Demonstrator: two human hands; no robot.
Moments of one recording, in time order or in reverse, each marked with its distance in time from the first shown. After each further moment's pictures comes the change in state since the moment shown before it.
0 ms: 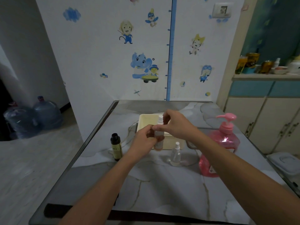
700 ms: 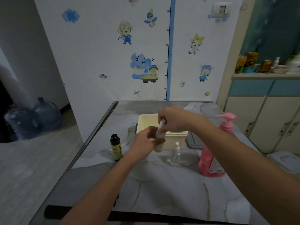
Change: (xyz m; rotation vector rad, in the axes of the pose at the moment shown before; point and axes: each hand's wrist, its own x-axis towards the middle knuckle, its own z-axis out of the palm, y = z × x) left_hand 0.000 -0.002 0.001 0.105 -0.017 0.012; right_hand 0.010 -0.032 -0.031 -0.482 -0.311 -0.123
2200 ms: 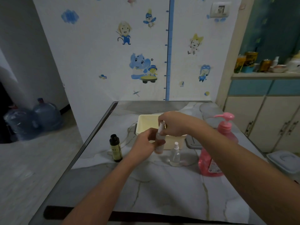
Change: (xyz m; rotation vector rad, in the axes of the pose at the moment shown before) left_hand -0.004 0.000 0.005 0.051 -0.021 -0.020; right_hand -0.006 0.001 0.008 -0.020 -0.060 0.035
